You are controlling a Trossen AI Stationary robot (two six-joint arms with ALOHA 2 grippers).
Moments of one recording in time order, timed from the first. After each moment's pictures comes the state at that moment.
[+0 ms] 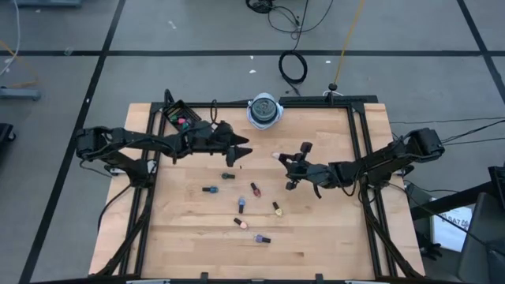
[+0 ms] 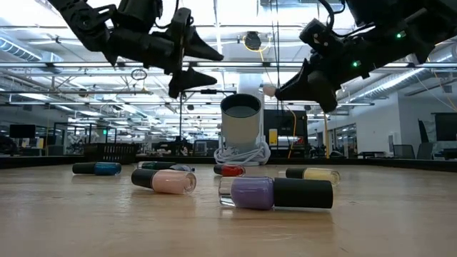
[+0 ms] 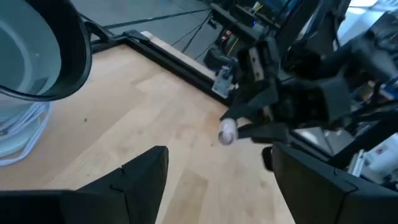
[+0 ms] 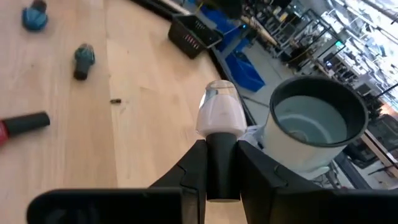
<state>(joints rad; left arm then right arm) 0.24 1.42 0.67 0.55 0.15 -0.45 0.18 1.43 0.50 0.58 0.74 -0.39</state>
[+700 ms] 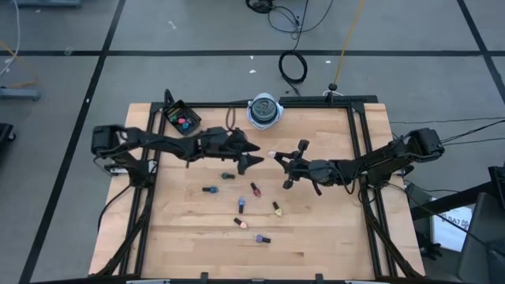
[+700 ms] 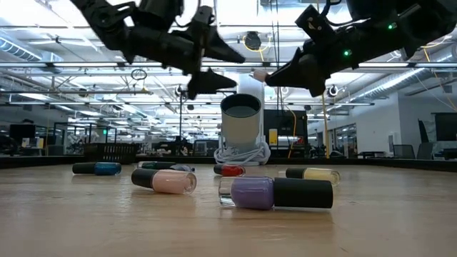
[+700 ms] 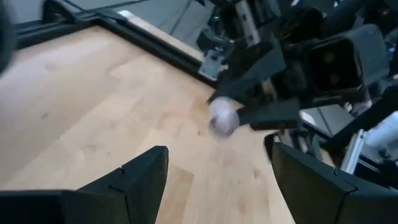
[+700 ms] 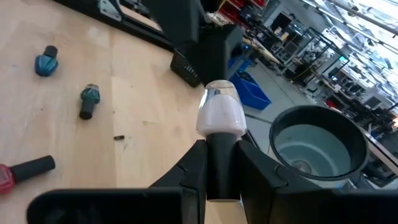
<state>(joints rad) 0.17 1.59 0.82 0.52 0.16 -0.43 0.15 1.43 0.53 0.67 0.66 -0.42</state>
